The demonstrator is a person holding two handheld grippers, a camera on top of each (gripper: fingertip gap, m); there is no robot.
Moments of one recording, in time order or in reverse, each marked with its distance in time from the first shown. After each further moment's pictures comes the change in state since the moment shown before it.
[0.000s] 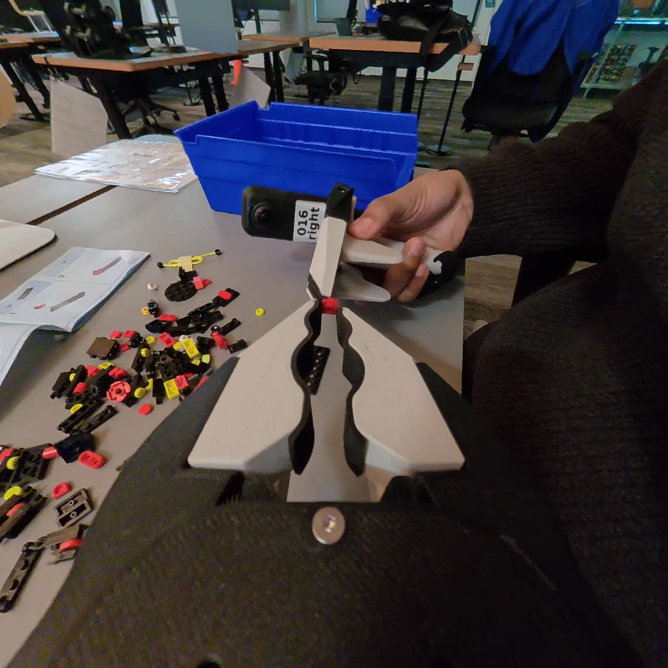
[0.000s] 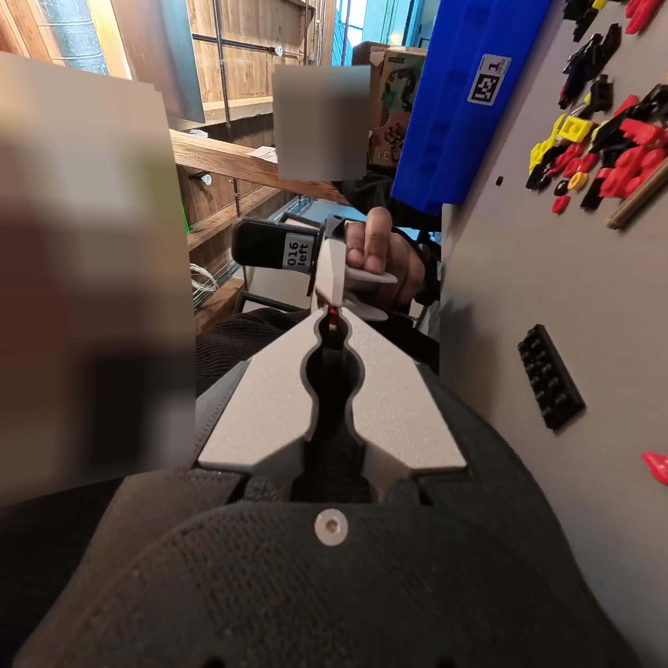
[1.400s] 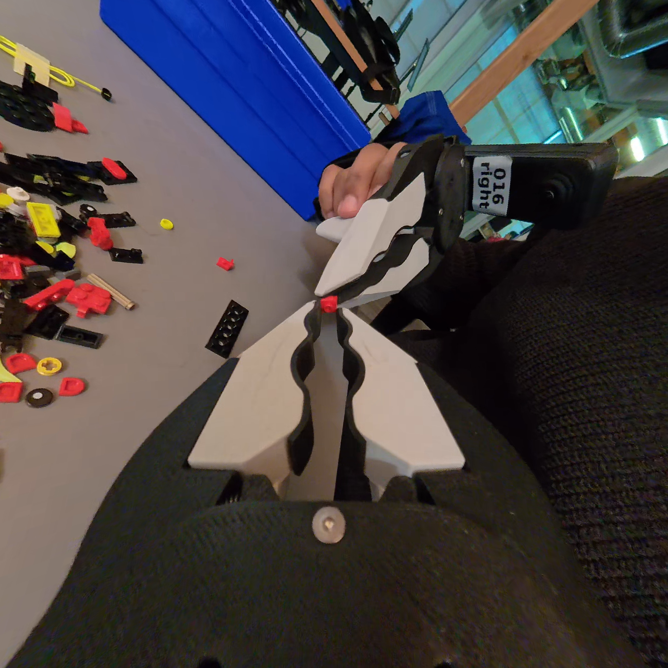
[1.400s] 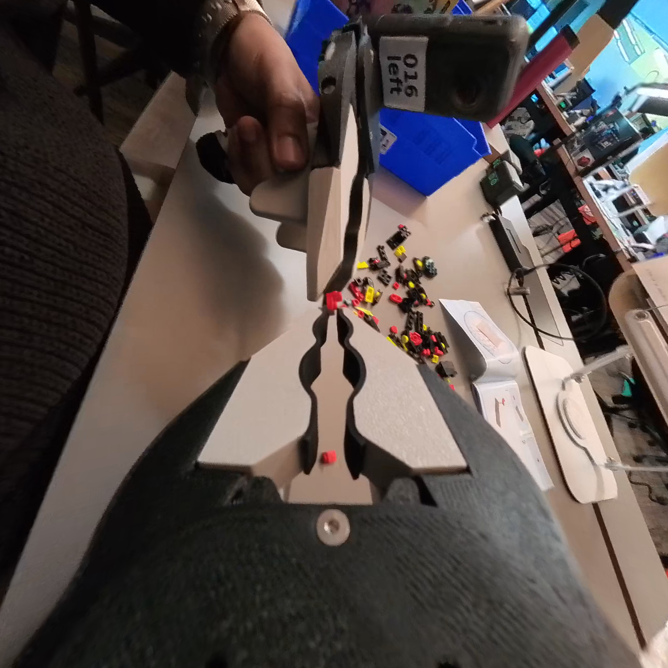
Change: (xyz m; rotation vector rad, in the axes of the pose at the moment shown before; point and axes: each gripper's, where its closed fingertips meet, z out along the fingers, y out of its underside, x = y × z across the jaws) left arm 0.006 0.013 0.001 -0.068 0.313 -0.687; right arm 0.015 0.008 -0.002 -0.545 0.847 -1.827
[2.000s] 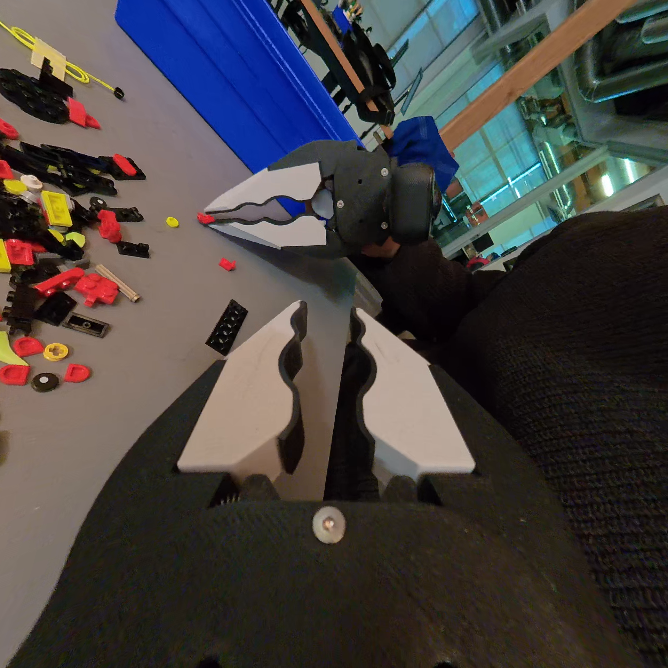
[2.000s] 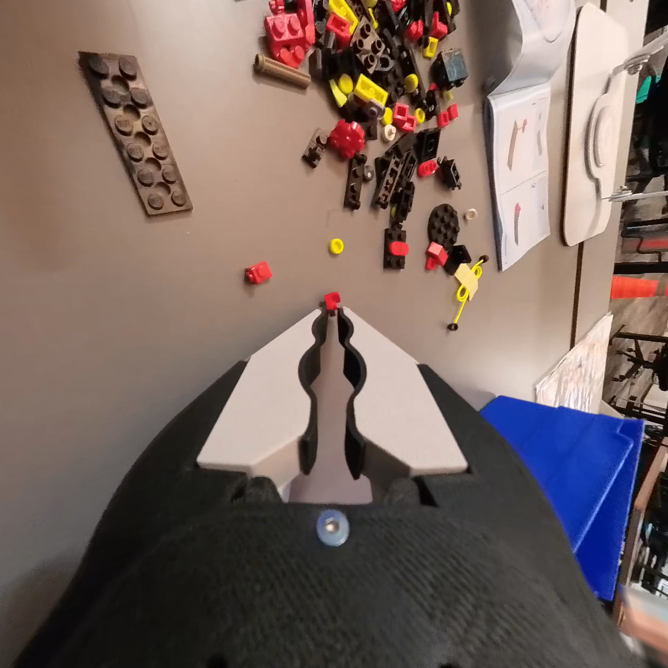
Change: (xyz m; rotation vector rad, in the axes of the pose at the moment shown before) left arm -0.001 -0.005 -0.007 0.033 0.021 -0.069; right arm 0.030 0.151 -0.028 -0.754 0.166 0.112
